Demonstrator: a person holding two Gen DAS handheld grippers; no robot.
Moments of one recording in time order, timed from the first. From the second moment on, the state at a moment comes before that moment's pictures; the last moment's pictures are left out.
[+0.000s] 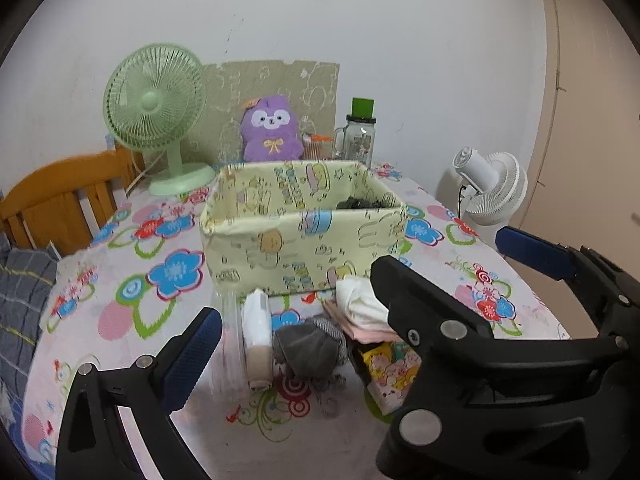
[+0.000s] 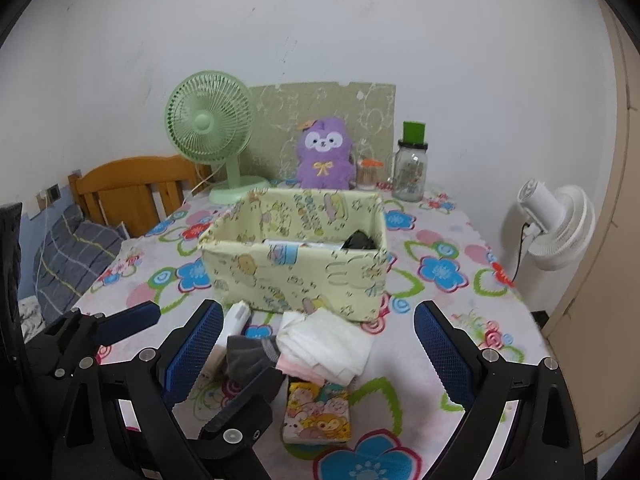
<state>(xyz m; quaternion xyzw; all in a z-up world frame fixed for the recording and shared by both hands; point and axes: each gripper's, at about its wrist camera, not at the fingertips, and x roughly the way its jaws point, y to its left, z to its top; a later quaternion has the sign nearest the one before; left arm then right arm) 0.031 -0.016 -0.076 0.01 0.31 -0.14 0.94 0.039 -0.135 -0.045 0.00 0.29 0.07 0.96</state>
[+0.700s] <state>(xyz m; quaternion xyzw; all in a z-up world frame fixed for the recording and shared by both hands) 0.061 -0.003 -0.134 -0.02 0.37 -0.11 0.92 0.078 -0.129 -0.101 0.00 0.34 0.06 0.94</state>
